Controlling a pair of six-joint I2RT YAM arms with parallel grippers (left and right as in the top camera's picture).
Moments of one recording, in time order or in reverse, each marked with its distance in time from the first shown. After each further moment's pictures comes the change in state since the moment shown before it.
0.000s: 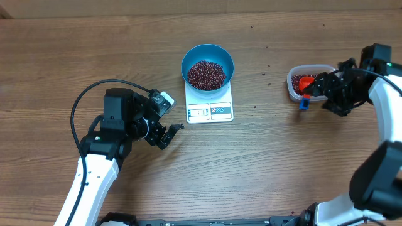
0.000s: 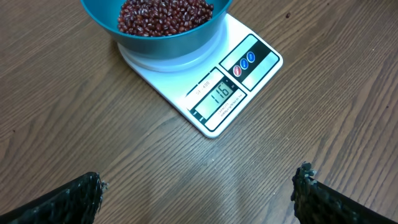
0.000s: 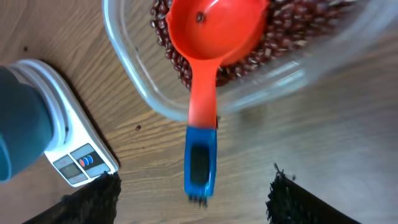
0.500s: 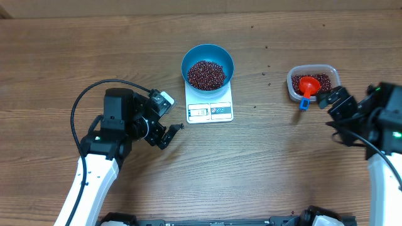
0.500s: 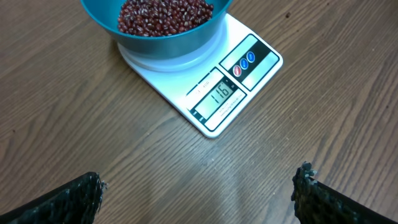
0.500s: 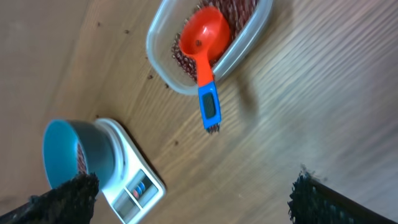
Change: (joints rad) left arm 0.000 0.000 0.000 0.000 0.000 0.000; right arm -0.001 -0.578 -0.425 0.243 0.072 0.434
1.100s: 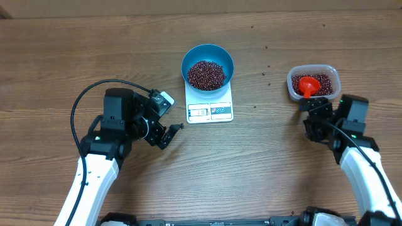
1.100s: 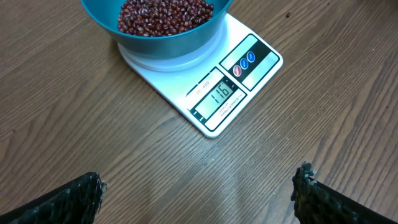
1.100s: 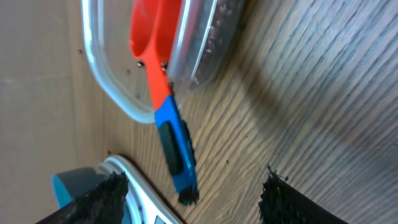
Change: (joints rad) left arm 0.000 0.000 0.000 0.000 0.000 0.000; right arm 0.101 0.157 -0.341 0.606 0.003 0.418
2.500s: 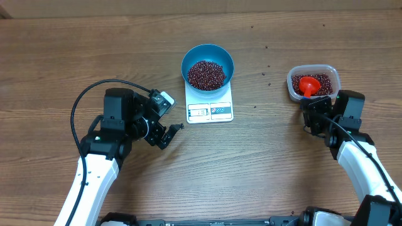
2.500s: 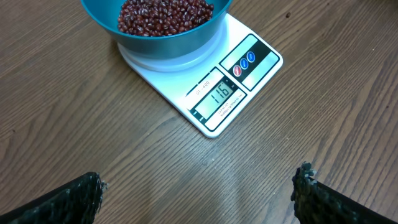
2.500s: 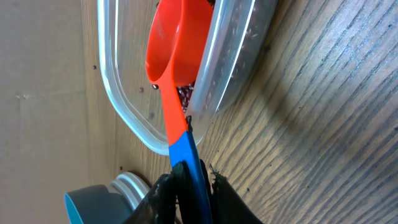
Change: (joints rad) left arm 0.000 0.000 0.000 0.000 0.000 0.000; right arm 0.006 0.067 -0.002 0.138 0.022 0.049
